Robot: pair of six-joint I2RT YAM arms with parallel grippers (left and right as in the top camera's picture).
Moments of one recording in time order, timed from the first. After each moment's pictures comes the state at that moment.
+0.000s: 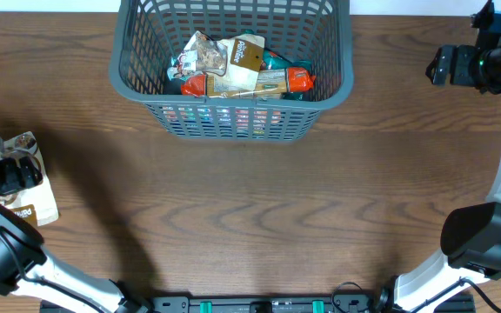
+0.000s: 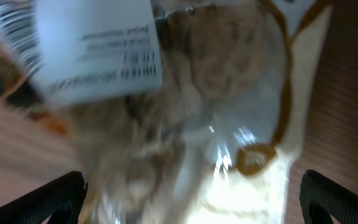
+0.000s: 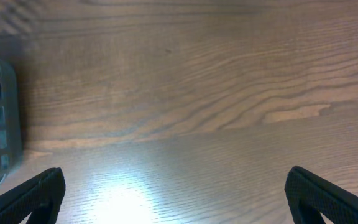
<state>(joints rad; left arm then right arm) 0.84 2.00 1.37 -0.75 0.09 0.48 -0.30 1.86 2.01 -1.25 -0.05 -0.12</state>
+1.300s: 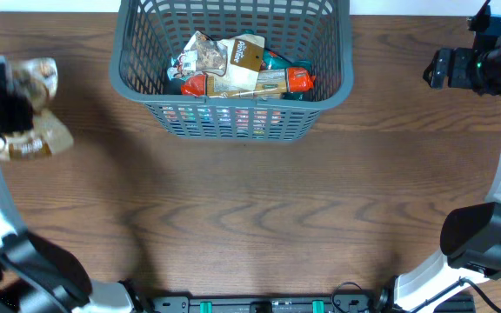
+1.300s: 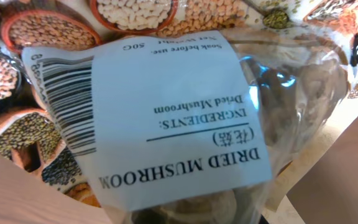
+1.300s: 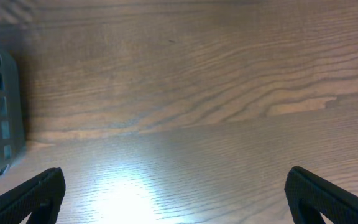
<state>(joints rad) 0.55 1.64 1.51 -0.81 0.18 0.37 -0.29 1.86 2.01 -1.27 -0.05 -0.12</state>
